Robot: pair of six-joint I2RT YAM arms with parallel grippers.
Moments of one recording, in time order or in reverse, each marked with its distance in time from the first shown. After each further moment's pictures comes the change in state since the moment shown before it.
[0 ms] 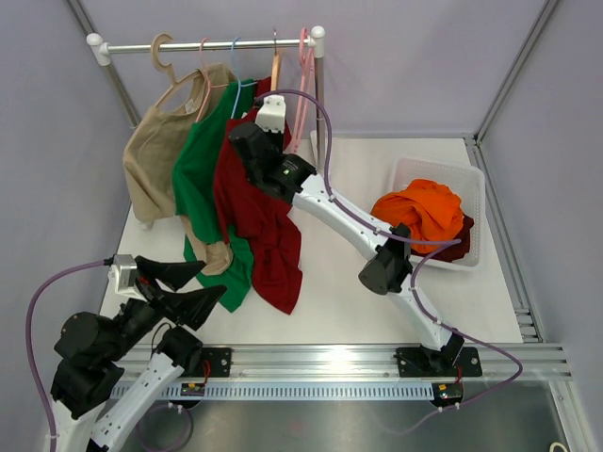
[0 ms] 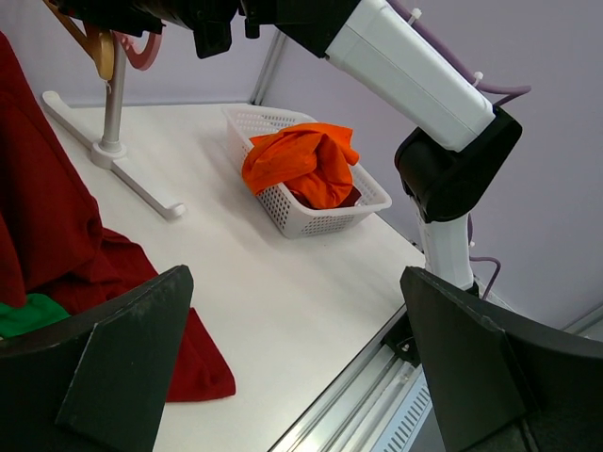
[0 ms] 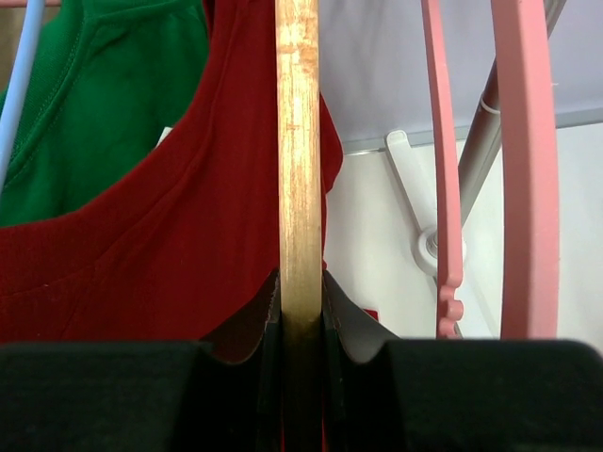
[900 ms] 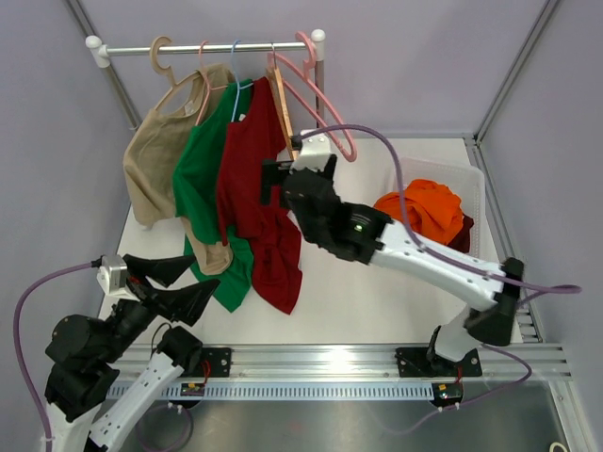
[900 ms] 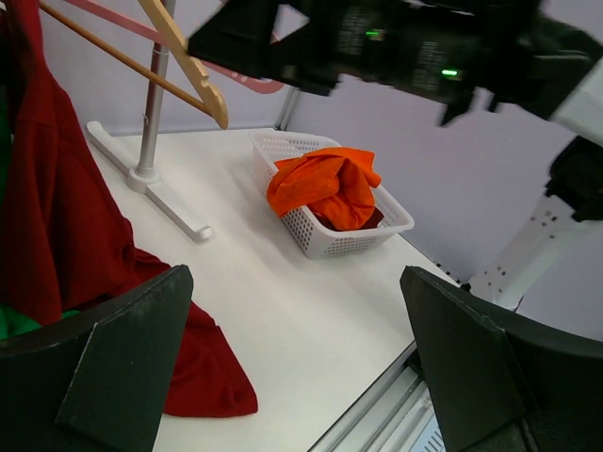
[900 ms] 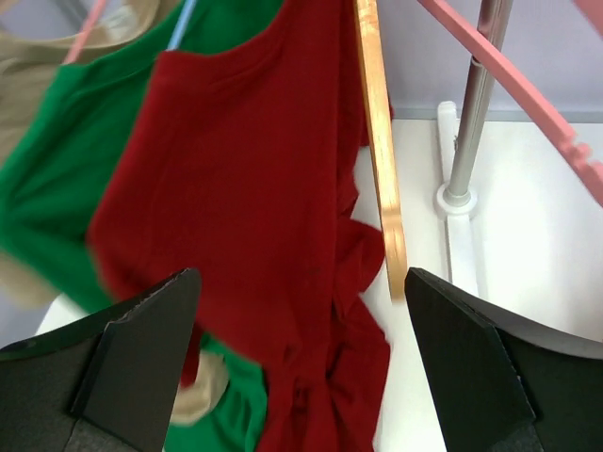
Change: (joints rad) left arm 0.000 0.017 0.043 0.003 -0.064 0.048; right arm 0.143 -0.684 -0.852 0.251 -0.122 -0.032
